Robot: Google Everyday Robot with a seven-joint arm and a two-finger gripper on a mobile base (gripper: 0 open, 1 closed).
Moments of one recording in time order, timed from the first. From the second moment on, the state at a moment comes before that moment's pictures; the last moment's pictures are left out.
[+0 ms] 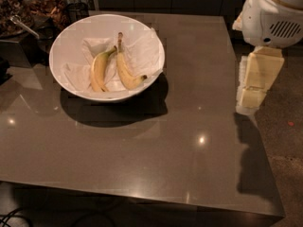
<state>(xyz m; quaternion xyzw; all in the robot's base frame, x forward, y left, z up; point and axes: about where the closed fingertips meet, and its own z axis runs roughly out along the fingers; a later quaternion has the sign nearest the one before) 0.454 -0.172 0.994 -0.63 0.76 -0.07 0.12</state>
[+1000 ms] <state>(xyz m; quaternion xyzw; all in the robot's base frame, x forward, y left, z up) 0.475 -0.124 0.988 -0.63 0.76 -0.07 0.13</state>
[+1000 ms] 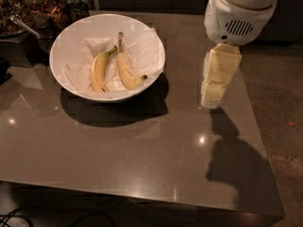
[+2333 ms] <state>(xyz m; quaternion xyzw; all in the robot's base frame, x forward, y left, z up) 0.507 -0.044 0.993 -0.64 0.75 -0.02 0.14</state>
